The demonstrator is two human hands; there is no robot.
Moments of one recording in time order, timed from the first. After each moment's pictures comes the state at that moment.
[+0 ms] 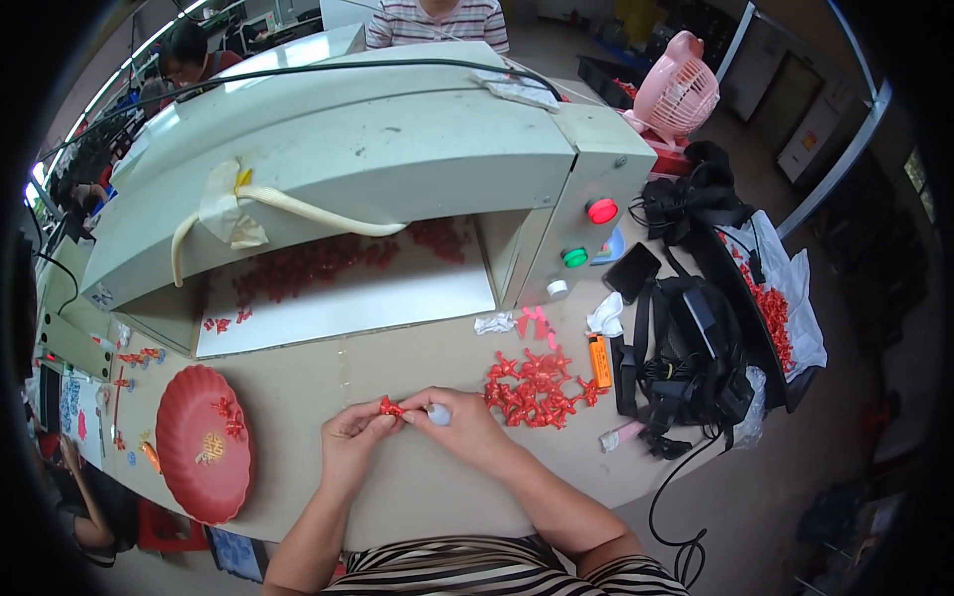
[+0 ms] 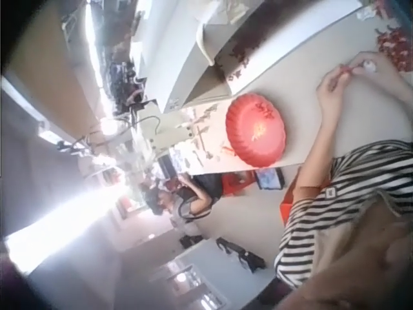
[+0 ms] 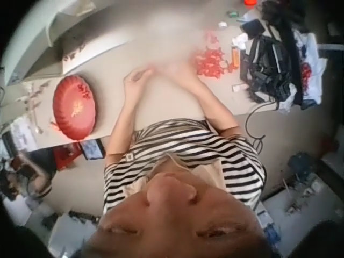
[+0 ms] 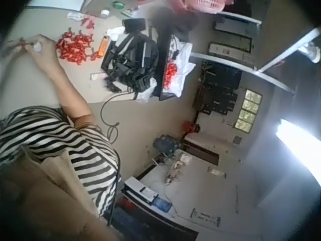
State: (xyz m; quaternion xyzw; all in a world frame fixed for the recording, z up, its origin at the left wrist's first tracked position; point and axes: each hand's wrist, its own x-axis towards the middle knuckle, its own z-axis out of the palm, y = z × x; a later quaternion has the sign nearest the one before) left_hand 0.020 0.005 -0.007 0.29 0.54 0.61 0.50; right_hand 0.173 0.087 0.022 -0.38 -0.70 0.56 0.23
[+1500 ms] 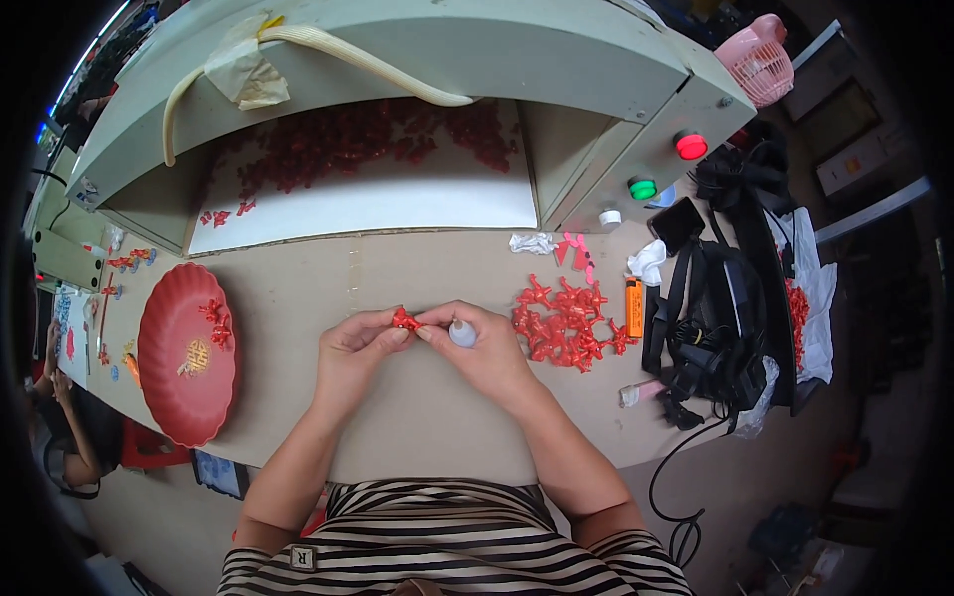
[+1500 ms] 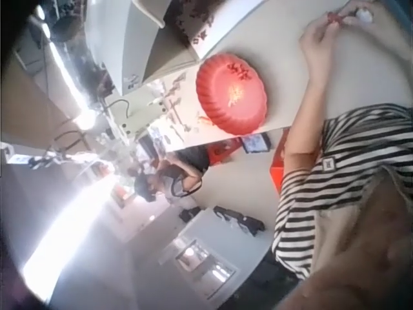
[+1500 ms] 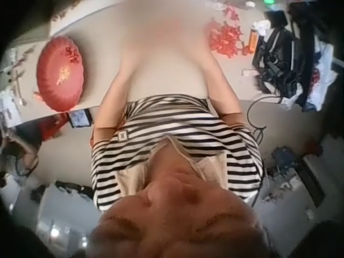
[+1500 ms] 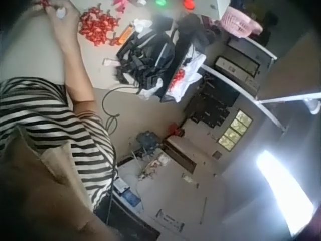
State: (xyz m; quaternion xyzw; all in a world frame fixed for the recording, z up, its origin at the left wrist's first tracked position) left_hand 0.018 0.006 -0.008 0.30 0.53 0.61 0.51; right_hand 0.169 0.086 0.012 -0.39 -0.66 0.60 0.24
